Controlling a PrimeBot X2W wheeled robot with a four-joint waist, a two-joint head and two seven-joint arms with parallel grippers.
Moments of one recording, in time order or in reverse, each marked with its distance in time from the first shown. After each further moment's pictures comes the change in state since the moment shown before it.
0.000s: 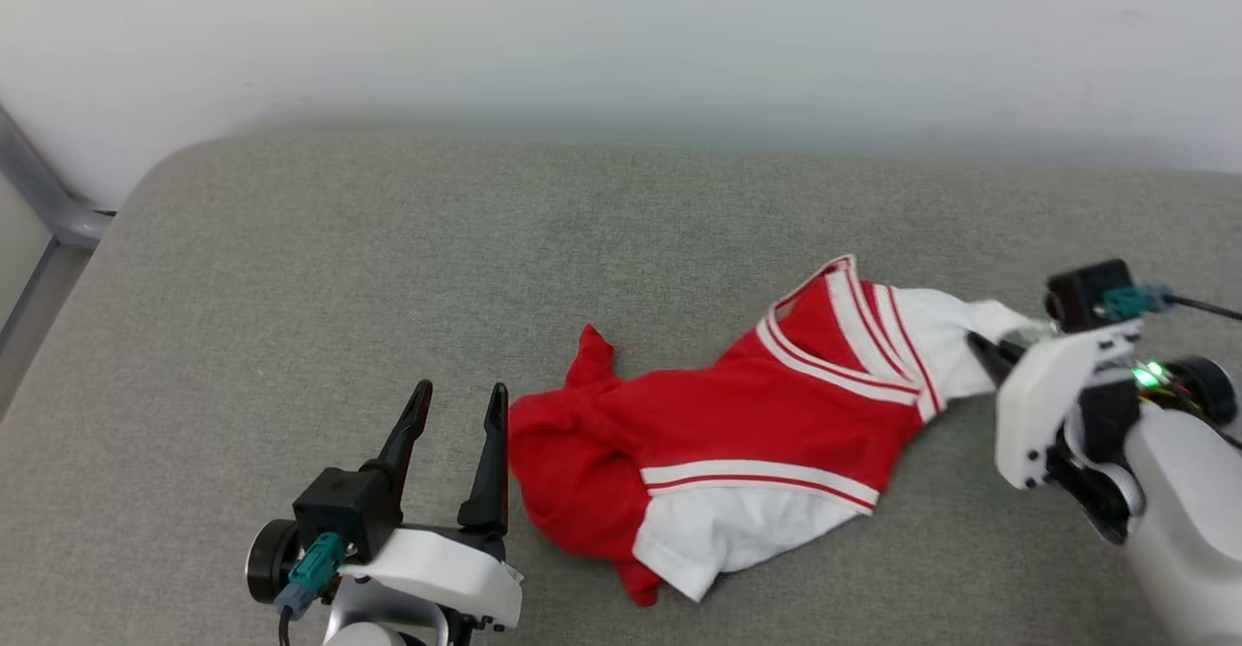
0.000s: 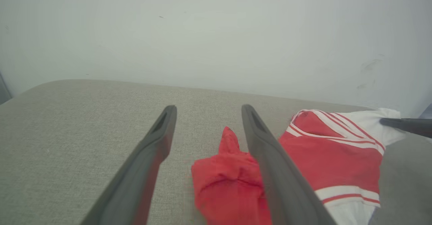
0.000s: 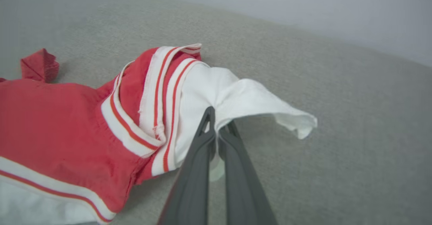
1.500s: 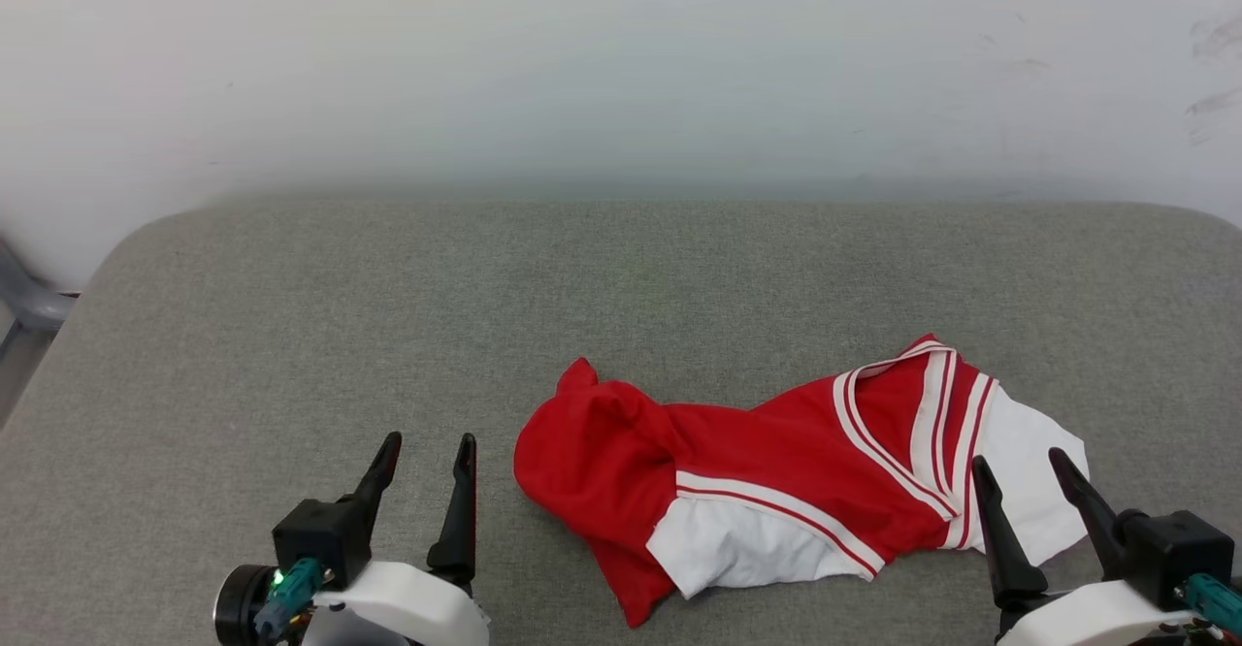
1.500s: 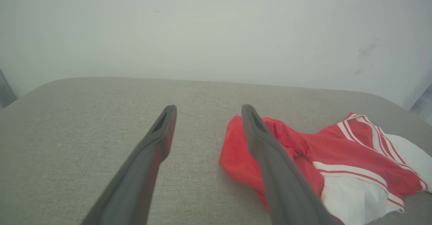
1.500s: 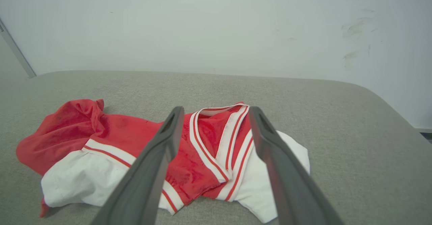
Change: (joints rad) left arm 0.078 0.069 0.008 -0.018 -0.027 0.038 0.047; right arm 0.748 0.294 -0.531 -0.785 -0.427 0.000 -0.174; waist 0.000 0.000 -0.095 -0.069
